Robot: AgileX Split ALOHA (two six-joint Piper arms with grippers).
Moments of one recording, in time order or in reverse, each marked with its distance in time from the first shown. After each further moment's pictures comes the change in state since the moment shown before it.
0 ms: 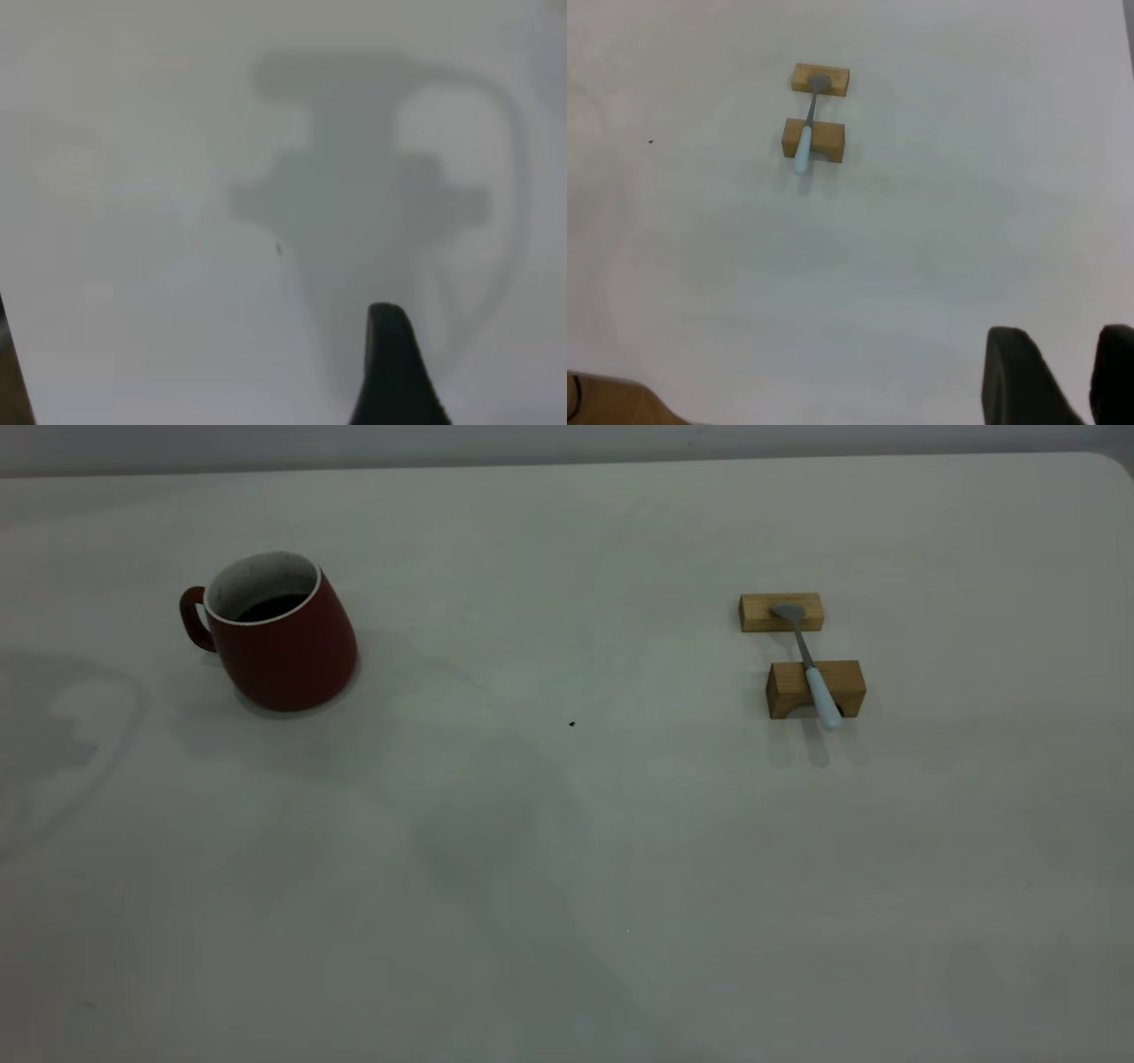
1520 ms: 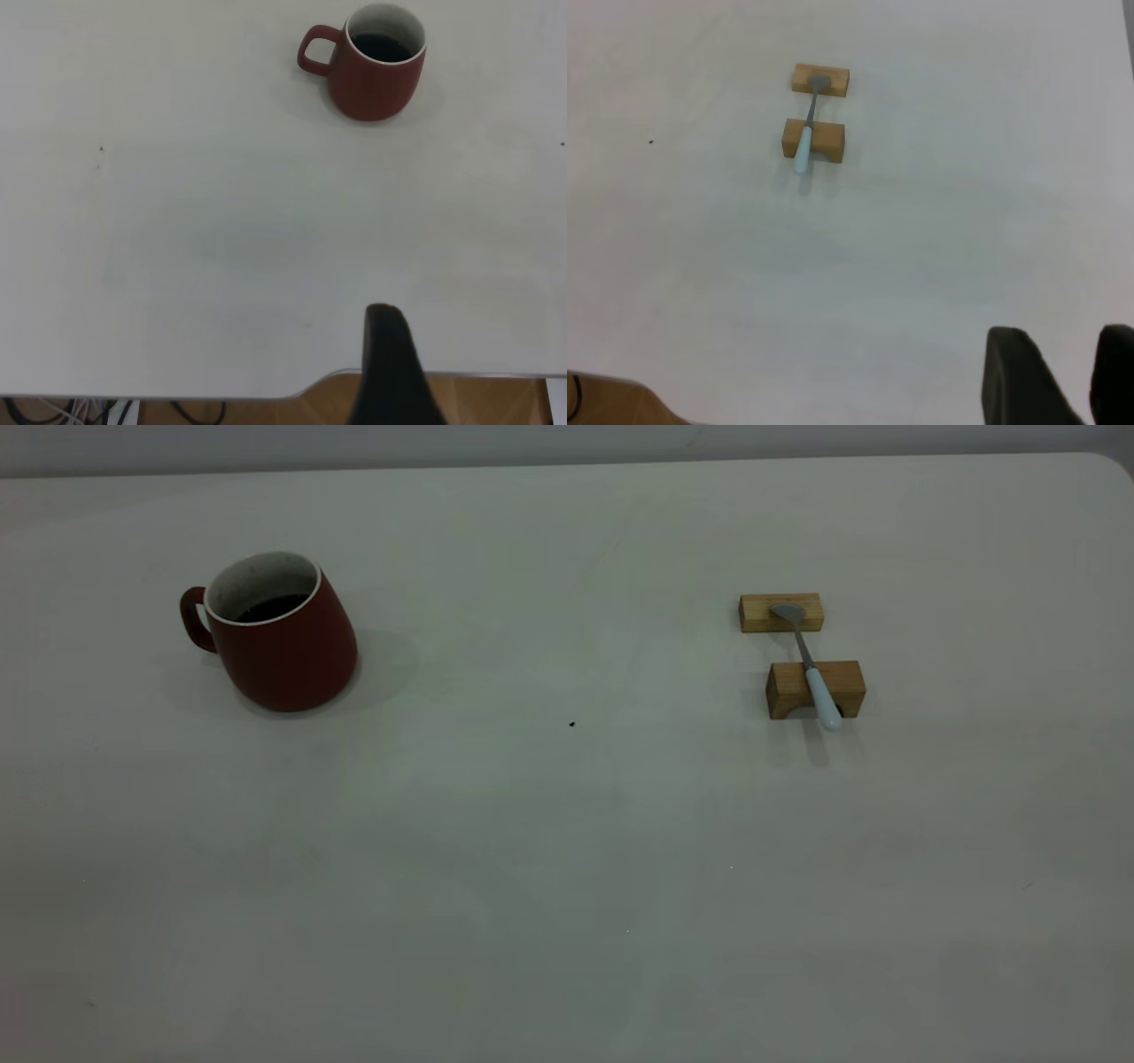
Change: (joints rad) left arm -0.139 -1.833 0.736 -0.200 0.498 -0.339; right arm 0.000 0.000 0.000 0.000 0.000 0.000
